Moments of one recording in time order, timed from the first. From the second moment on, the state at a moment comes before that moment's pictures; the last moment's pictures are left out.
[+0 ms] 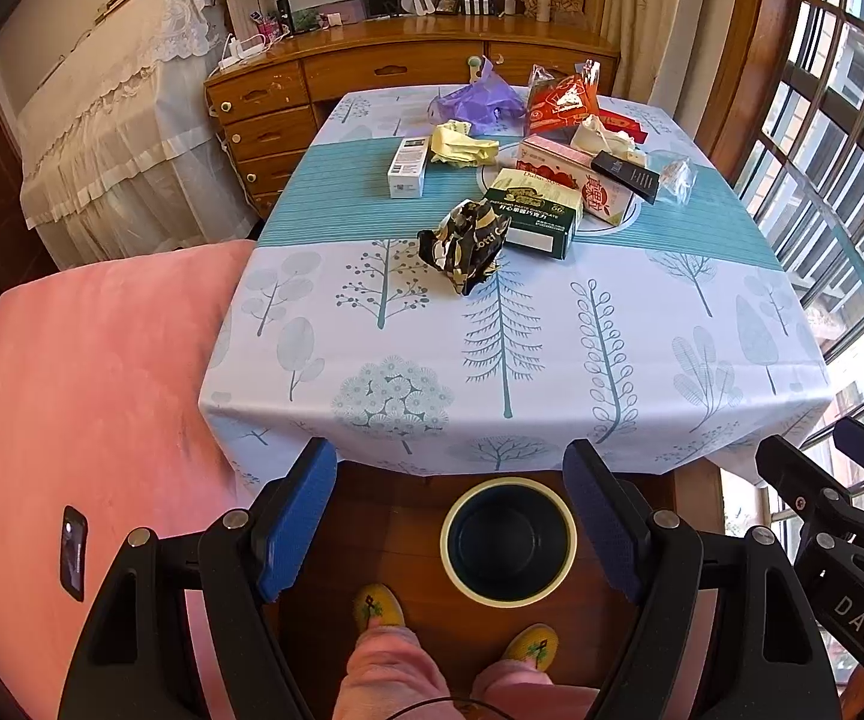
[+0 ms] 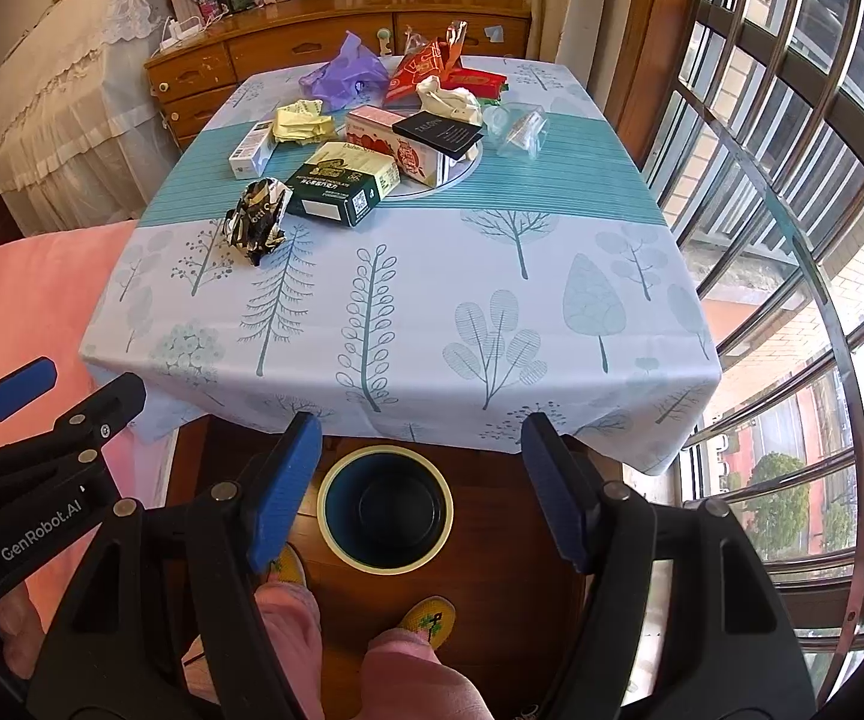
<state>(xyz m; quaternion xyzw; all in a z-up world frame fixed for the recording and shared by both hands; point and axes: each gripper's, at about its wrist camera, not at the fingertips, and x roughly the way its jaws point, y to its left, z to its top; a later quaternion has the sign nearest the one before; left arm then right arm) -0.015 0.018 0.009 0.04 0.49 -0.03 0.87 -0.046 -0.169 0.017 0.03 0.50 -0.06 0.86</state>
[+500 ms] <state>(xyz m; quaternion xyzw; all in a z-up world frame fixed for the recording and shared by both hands) -0.022 0.020 0.013 0.03 0.49 -0.04 0.87 -0.056 -0.170 0.026 0.04 0.48 -0.06 0.87</state>
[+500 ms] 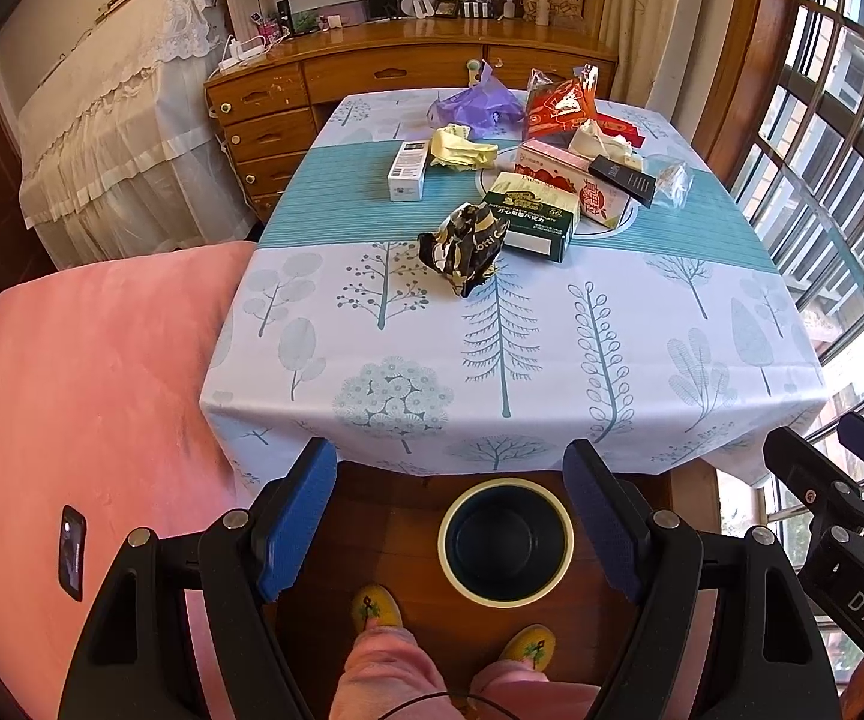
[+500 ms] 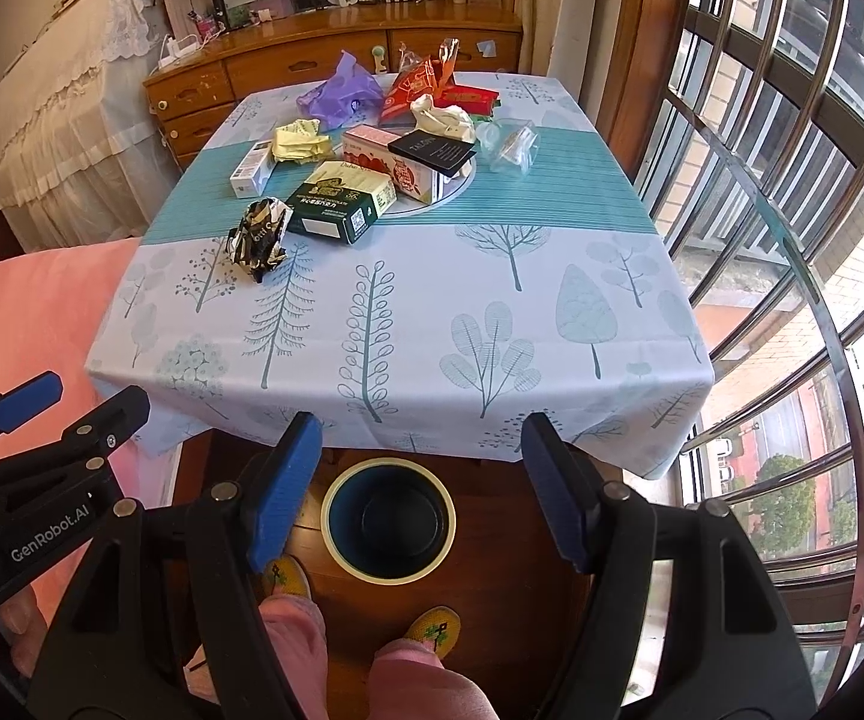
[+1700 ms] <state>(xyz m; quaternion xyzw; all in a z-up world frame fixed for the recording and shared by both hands) -0.021 0.008 0.014 0.03 0.50 -0.04 0.87 -0.049 -0.166 0.027 0.04 0.48 -0.05 0.88</state>
